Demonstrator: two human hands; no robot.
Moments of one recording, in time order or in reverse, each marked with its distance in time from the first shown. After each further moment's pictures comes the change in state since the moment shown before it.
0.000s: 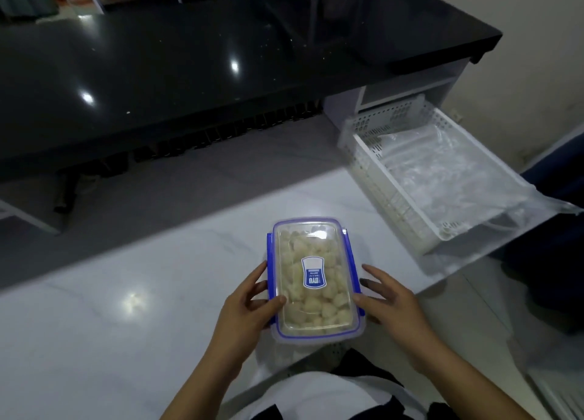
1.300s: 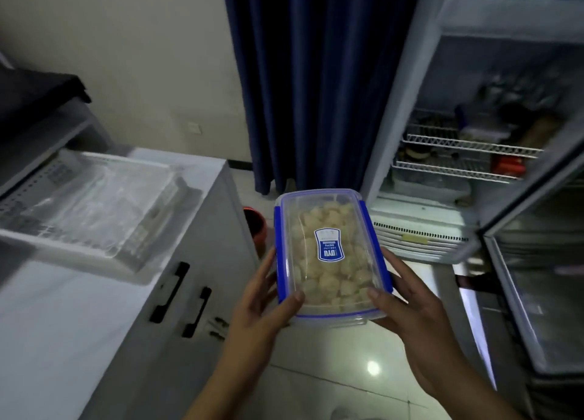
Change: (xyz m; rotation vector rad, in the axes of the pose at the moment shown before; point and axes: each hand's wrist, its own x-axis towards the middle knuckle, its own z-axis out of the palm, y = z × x) left_hand -0.189 -0.019 0.376 0.153 -0.961 0.281; right_hand -0.315 0.158 -0.279 0.595 0.810 -0.352
